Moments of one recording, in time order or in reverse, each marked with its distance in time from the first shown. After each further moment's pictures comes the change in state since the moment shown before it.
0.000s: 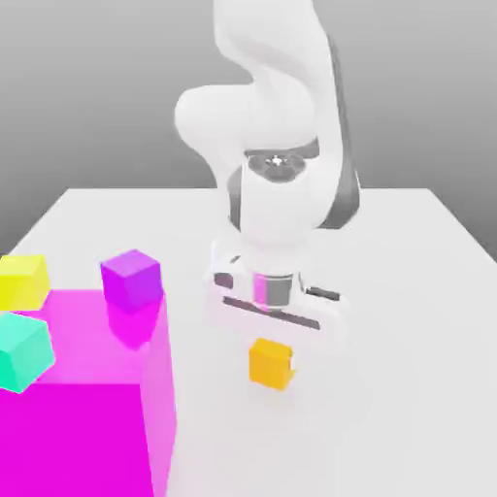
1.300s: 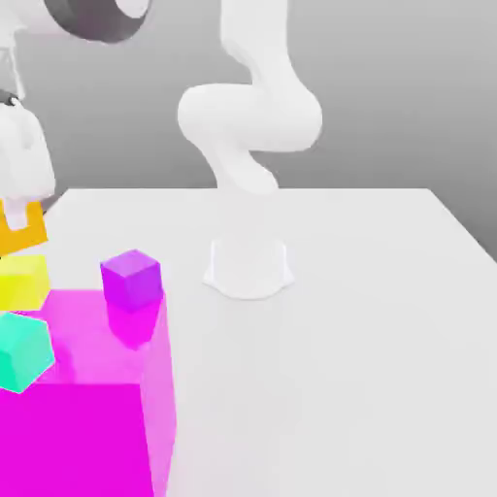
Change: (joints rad) arm -0.291 -0.165 -0.380 0.627 -0.092 -0.789 -0.296
